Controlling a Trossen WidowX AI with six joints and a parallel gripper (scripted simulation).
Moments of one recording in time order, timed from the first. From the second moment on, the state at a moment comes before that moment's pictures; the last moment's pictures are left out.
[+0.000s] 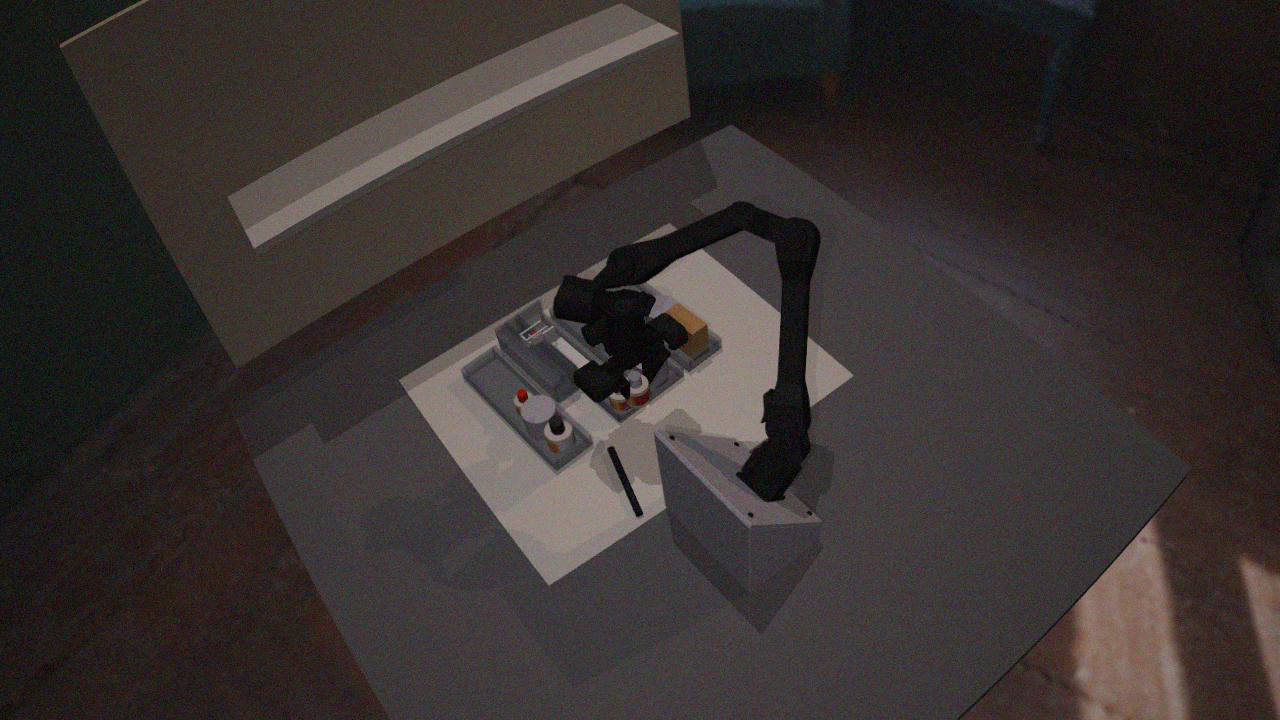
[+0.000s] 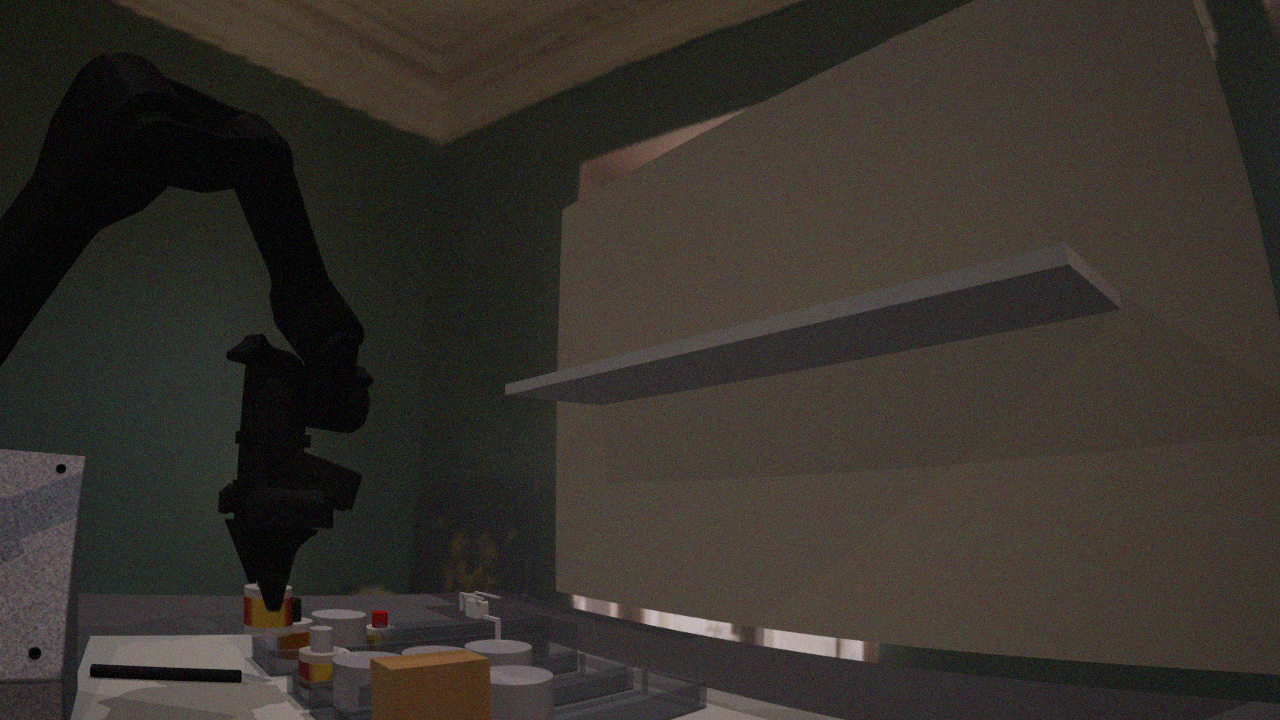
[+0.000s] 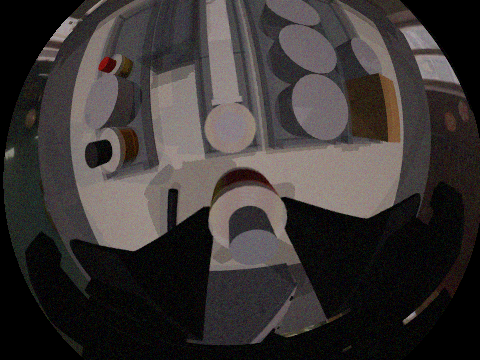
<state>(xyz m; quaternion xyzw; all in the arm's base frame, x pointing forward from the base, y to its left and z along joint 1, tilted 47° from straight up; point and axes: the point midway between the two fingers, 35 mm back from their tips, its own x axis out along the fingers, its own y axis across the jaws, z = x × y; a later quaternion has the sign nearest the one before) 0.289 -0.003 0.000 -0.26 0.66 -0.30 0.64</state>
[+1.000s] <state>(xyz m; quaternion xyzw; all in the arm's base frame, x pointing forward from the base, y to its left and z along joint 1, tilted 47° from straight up) 0.293 -0.029 -0.027 -0.27 0.66 -0.29 0.63</state>
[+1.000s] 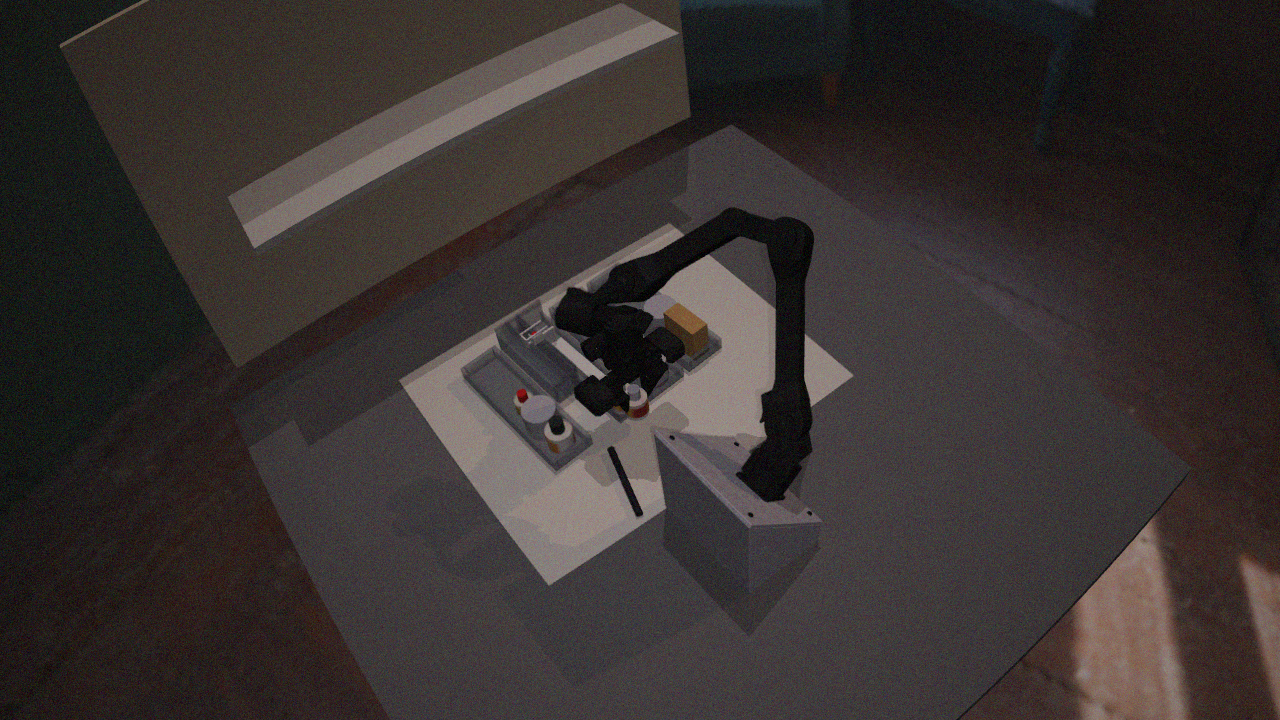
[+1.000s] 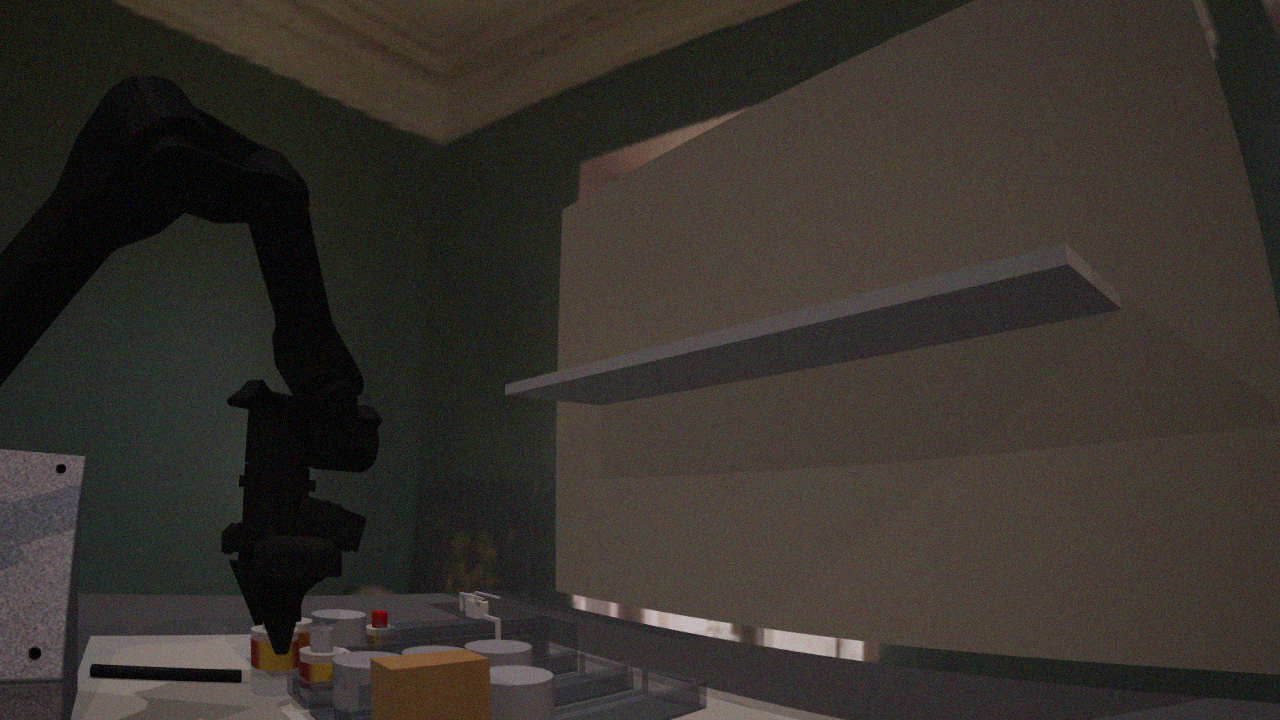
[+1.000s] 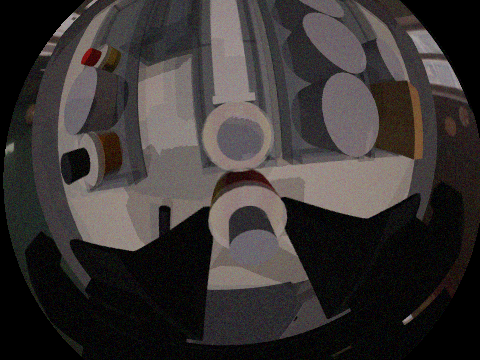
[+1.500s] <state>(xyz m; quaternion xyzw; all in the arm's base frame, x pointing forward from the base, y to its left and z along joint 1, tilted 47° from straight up) 0.296 -0.030 -0.028 -0.27 0.67 -0.29 0.63</state>
